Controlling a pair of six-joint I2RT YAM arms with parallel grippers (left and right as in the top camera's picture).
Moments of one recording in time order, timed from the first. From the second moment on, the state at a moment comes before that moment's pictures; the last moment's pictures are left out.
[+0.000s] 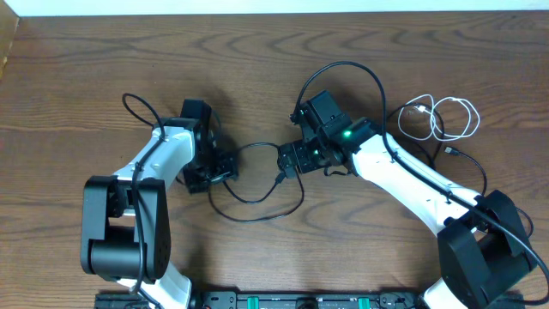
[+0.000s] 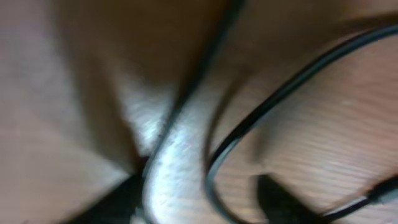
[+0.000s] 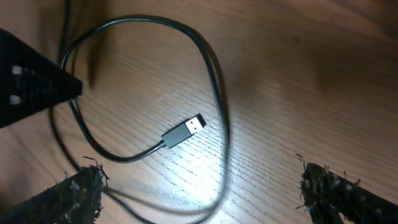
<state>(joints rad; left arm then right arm) -0.09 1.80 1.03 -0.83 0.22 -0.40 0.62 1.76 1.23 -0.63 -0.22 0.34</state>
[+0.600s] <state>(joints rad) -0.09 1.81 1.03 -0.67 0.73 -0.38 0.57 1.76 1.23 -0.64 -0.44 0.21</state>
